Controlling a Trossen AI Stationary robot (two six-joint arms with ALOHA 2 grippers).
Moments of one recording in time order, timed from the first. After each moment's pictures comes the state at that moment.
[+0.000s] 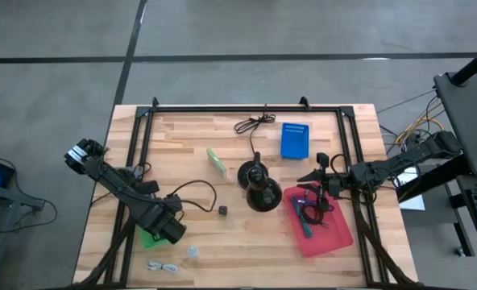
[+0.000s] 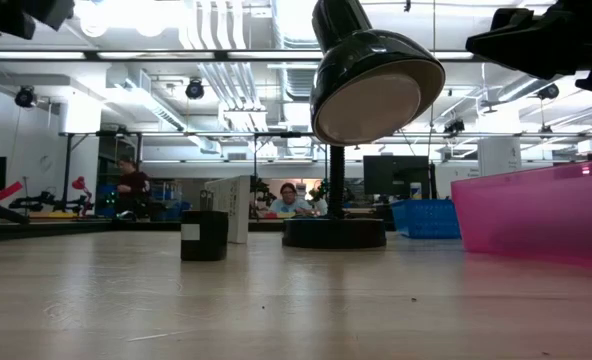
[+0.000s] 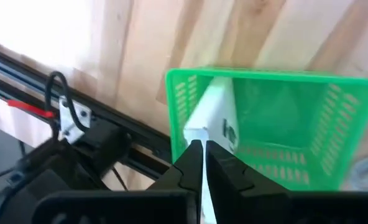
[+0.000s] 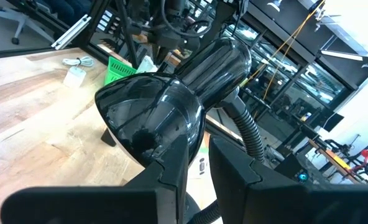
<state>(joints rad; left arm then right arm) -0.66 1.53 1.26 -1.57 -0.03 -1.03 0.33 0.64 0.15 0.47 0.29 -0.55</state>
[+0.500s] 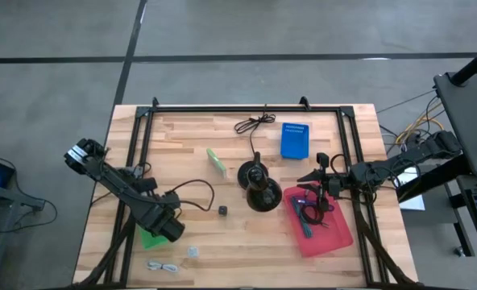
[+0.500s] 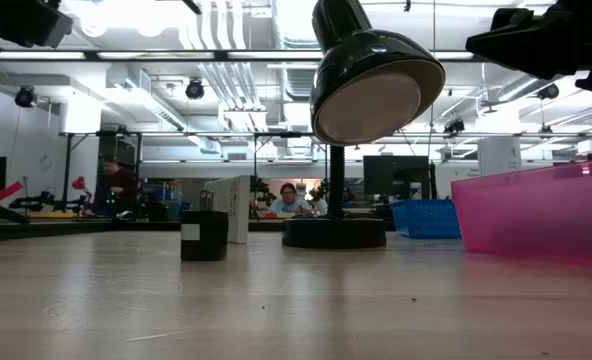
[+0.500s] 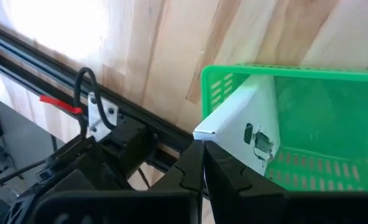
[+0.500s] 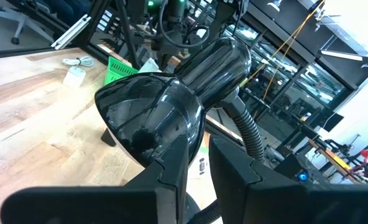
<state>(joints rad) -0.66 1.53 1.18 -1.58 -0.07 -1.03 0.33 0.64 0.15 0.47 0.29 -0.55</state>
